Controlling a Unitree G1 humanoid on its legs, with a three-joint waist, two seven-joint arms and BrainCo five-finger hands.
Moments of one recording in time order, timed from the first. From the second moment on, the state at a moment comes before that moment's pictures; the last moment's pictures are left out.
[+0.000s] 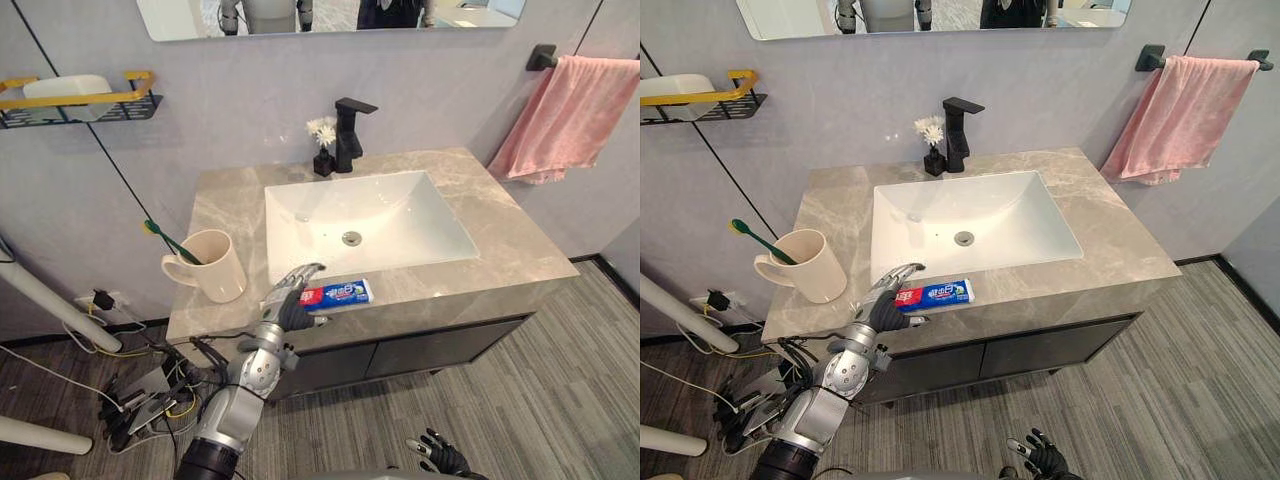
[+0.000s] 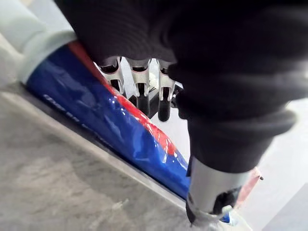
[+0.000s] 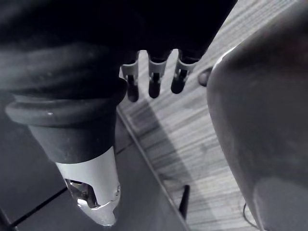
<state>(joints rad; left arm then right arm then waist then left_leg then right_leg) 0.00 0.17 -0.23 0.05 0.67 -0.11 0.07 0.16 -0.08 -0.03 1.00 0.35 -0.08 0.18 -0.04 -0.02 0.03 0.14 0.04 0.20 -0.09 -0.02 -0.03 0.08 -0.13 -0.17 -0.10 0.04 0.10</state>
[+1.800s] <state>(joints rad) -0.06 0.11 -0.38 -0.22 0.58 -0.14 0.14 0.34 -0.01 -0.15 0.18 0.52 -0.18 0.11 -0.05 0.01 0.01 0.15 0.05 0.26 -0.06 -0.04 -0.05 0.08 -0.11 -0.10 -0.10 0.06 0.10</state>
